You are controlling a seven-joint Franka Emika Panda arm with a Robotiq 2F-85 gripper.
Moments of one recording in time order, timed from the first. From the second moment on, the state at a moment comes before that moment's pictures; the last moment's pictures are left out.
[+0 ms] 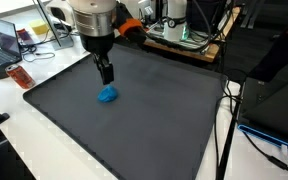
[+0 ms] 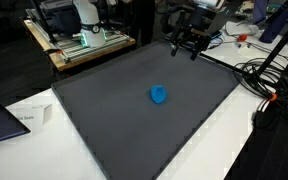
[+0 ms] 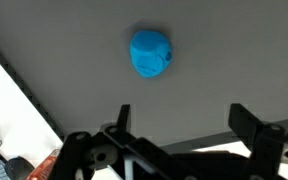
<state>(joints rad) 0.25 0.59 -0.09 -1.47 -0.32 1.97 0.82</state>
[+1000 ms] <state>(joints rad) 0.37 0.83 -0.14 -1.19 -0.40 1.69 1.40</state>
